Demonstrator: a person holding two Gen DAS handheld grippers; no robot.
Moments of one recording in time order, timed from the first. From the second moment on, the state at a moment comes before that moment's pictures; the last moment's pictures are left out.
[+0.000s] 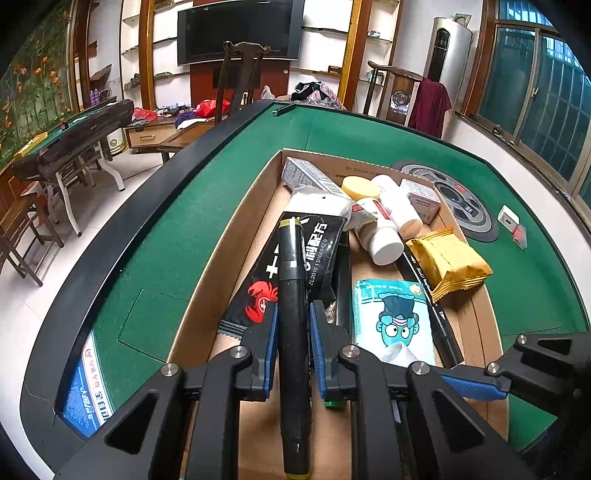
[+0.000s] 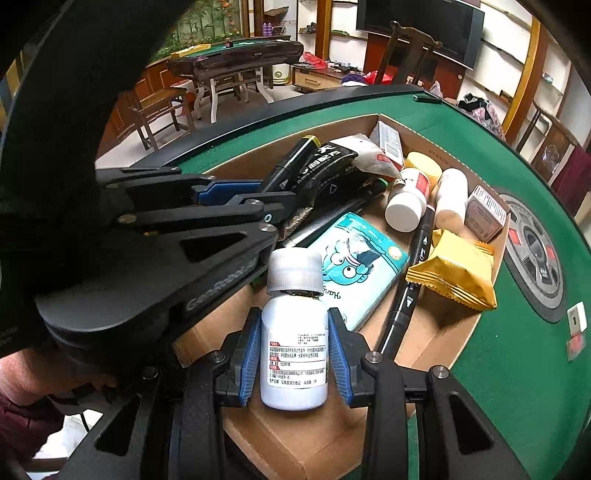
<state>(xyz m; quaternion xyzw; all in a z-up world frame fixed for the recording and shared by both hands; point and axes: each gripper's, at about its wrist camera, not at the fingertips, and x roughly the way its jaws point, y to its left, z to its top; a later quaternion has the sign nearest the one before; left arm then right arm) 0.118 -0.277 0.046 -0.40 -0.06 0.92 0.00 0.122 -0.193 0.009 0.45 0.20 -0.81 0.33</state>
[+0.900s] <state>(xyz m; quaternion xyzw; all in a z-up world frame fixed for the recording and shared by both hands) 0.128 -0.273 0.054 -0.41 -0.05 0.91 0.00 0.140 -0.198 0.008 0.42 0.21 -0.82 0.32</state>
